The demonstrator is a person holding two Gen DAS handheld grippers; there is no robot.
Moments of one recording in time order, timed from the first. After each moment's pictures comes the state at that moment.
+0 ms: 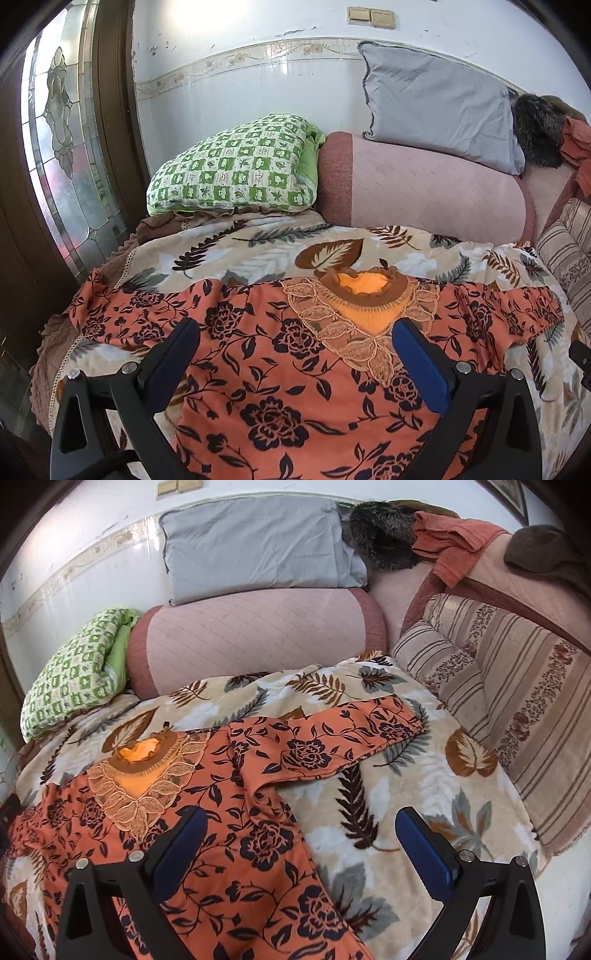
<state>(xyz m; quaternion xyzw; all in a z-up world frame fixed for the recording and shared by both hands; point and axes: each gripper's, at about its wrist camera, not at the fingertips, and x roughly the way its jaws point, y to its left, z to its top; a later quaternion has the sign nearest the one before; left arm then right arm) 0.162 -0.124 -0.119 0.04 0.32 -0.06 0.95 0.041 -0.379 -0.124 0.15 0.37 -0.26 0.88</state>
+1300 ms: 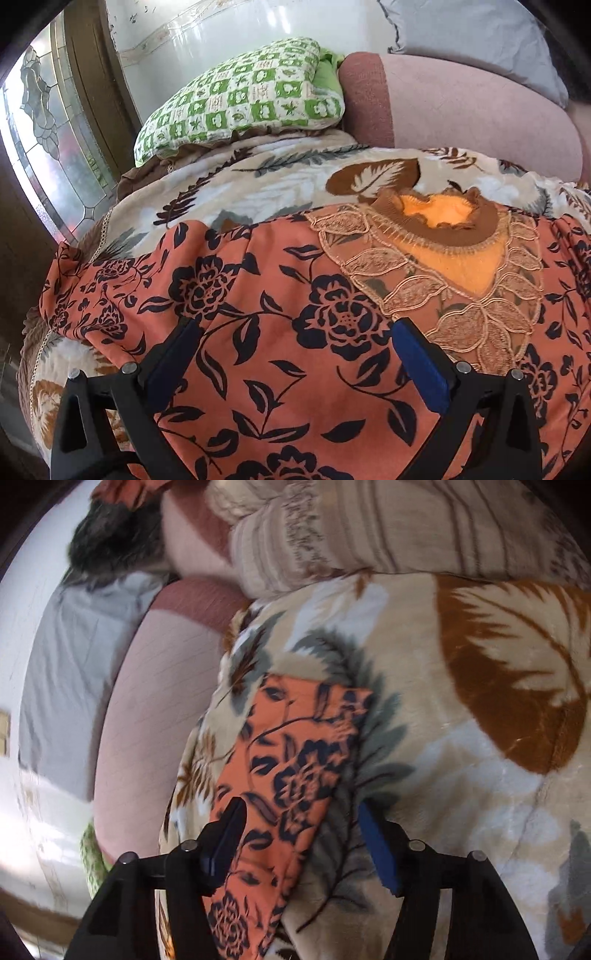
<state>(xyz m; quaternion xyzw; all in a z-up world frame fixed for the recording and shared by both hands) 0.260 -0.126 -0.255 0.11 0.39 0.00 0.91 0.074 -0.674 -0.308 0.58 0.25 -0.27 0.73</state>
